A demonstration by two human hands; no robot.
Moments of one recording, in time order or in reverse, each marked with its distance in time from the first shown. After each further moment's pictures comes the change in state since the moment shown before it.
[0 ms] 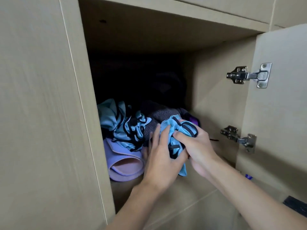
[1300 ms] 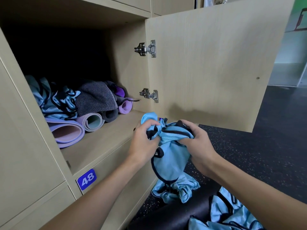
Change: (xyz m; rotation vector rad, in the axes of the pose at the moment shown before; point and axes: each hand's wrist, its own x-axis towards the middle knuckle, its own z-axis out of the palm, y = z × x) left_hand -0.139 0.094 0.034 -0.465 -0.393 0.070; right_hand -0.243 -0.036 -0.128 -0.245 0.397 -0.028
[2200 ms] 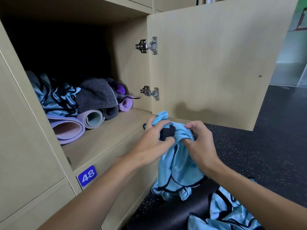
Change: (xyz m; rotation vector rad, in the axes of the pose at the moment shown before) left_hand -0.010 0.016 -0.006 0.174 -0.348 0.015; right_hand -0.007 0.011 -0.004 -0.303 0.125 -0.216
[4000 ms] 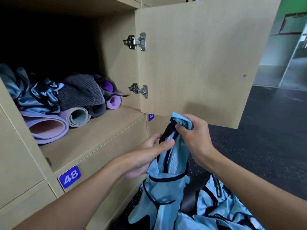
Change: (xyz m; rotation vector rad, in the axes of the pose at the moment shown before) left_hand -0.010 0.001 0.024 -0.787 -0.427 -0.382; right_hand 0.014 -0.014 -0.019 -0.039 0.032 0.021
